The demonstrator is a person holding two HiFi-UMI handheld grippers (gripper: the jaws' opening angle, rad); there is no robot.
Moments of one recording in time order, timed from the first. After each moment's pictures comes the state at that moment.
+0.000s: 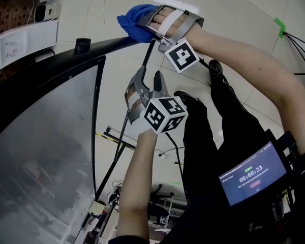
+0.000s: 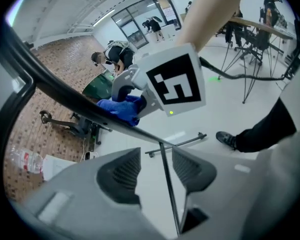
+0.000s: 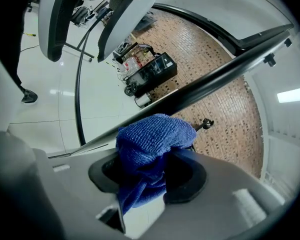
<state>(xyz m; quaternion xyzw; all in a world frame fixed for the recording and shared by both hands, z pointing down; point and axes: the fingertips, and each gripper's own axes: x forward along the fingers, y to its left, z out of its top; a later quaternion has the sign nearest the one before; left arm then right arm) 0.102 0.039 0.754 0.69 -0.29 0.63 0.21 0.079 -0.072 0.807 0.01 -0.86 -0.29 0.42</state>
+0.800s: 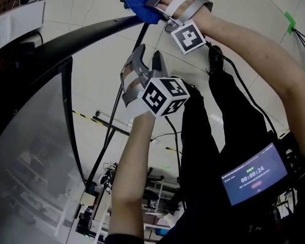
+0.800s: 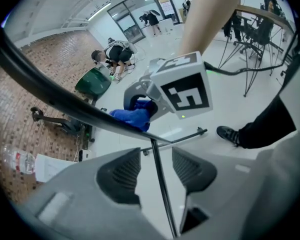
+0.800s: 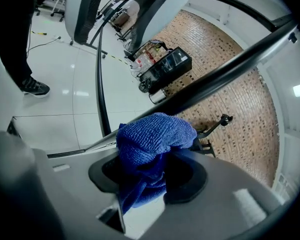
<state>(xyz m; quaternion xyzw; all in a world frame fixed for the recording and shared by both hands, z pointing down) 0.274 -0.267 0.628 0.75 -0.19 0.63 -0.10 0.312 -0.363 0.675 0.28 -0.78 -0.29 0.47</state>
